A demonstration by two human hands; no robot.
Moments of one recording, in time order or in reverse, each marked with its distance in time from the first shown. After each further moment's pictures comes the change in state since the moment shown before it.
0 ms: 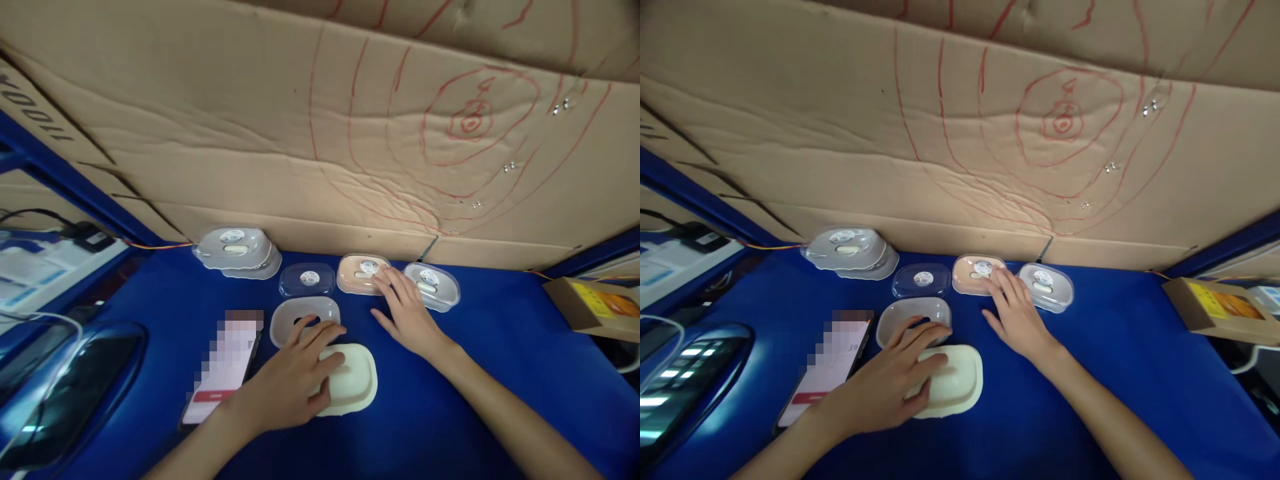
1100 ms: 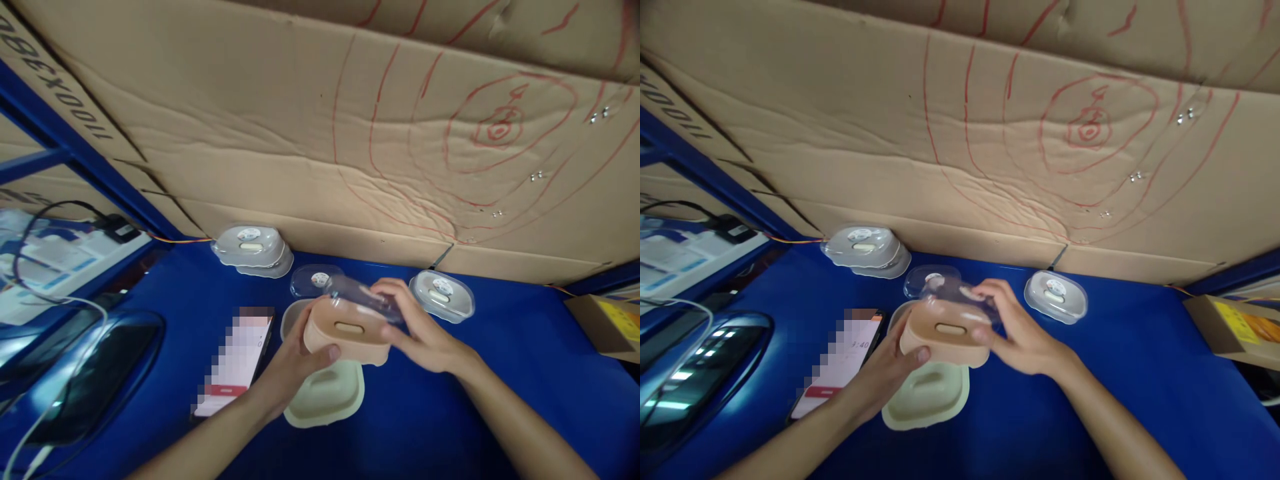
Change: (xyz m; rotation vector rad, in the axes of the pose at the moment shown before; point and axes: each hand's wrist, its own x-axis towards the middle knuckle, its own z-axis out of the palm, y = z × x) left_hand 0.008 0.007 0.004 -1.676 0.499 -0.627; right_hand 0.024 -0.026 -0.042 0.558 -0.144 -0.121
